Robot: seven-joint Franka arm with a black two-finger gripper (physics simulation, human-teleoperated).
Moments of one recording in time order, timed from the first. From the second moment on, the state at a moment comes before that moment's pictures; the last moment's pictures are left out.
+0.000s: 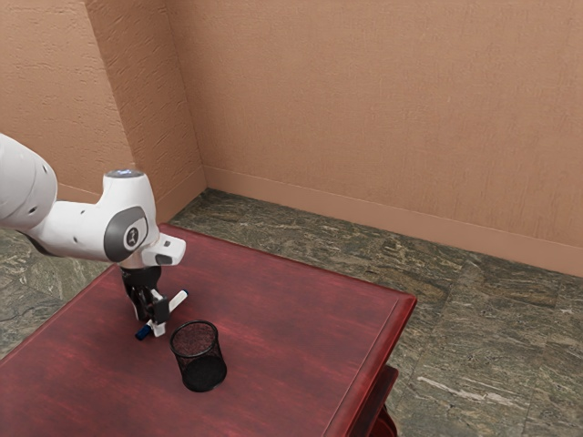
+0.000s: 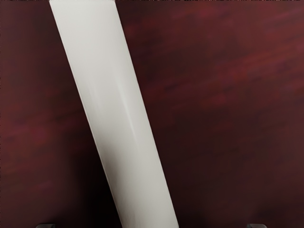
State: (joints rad) arm -0.09 0.28 0.30 -2.23 -0.08 2.32 0.59
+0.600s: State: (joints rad) arm -0.10 0.28 0.30 -2.23 -0.07 2.32 0.60
